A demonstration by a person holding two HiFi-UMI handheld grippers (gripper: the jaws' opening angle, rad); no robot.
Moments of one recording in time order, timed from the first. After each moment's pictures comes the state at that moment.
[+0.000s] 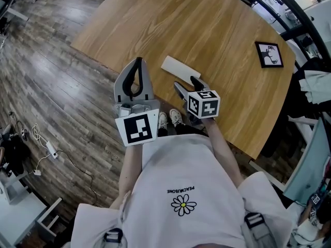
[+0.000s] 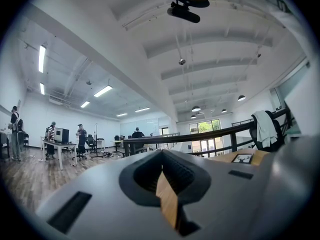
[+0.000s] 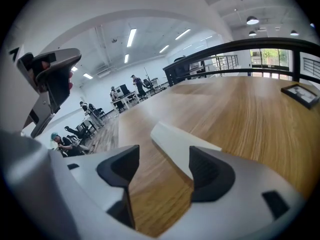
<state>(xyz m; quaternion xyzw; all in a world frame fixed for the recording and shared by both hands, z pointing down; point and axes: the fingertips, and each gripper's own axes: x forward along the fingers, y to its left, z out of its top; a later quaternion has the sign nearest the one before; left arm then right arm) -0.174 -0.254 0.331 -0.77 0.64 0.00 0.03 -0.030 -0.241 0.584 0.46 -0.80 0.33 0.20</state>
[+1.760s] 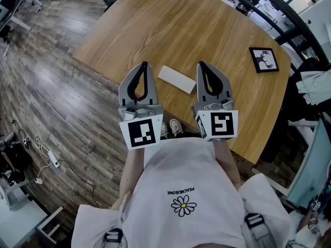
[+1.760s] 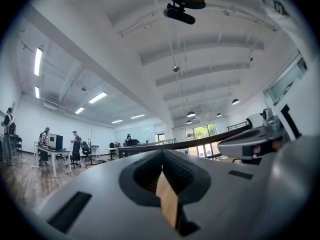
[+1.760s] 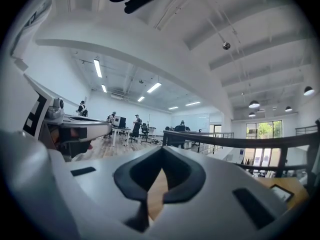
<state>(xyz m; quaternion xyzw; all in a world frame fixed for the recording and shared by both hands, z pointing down) -0.139 -0.254 0.304 -0.78 0.62 0.02 0.07 0.006 -0.263 0.326 0.55 -0.83 -0.05 0.03</state>
